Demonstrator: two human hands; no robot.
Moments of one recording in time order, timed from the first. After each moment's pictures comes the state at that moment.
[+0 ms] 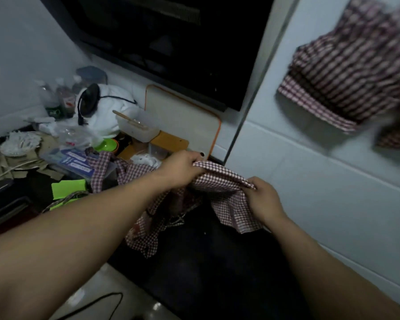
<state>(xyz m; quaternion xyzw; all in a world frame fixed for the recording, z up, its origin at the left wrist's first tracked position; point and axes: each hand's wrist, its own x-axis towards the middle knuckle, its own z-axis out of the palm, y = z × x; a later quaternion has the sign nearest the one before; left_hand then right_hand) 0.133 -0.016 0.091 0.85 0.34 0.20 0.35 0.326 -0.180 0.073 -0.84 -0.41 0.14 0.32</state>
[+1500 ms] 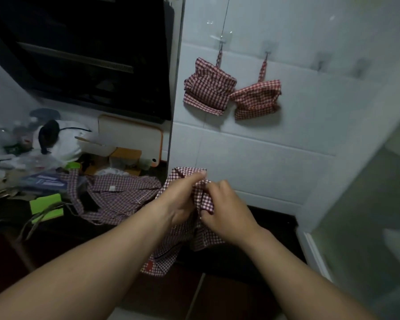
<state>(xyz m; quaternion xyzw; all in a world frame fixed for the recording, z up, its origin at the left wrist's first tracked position) 0.047 -0.350 0.184 0.42 0.23 0.15 0.87 0.131 -0.476 0.171 -0.81 -0.55 -0.06 0.20</state>
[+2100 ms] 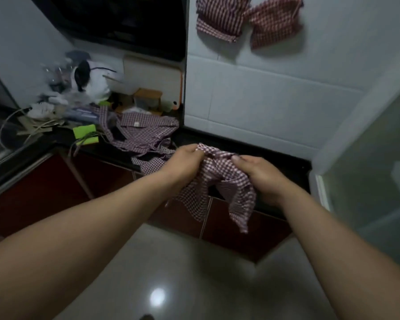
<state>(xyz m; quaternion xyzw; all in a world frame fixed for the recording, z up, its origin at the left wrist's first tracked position) -0.020 -0.475 0.124 0.67 0.33 0.20 0.63 0.133 -0.617 0.126 -0.66 -0.32 0.41 0.54</state>
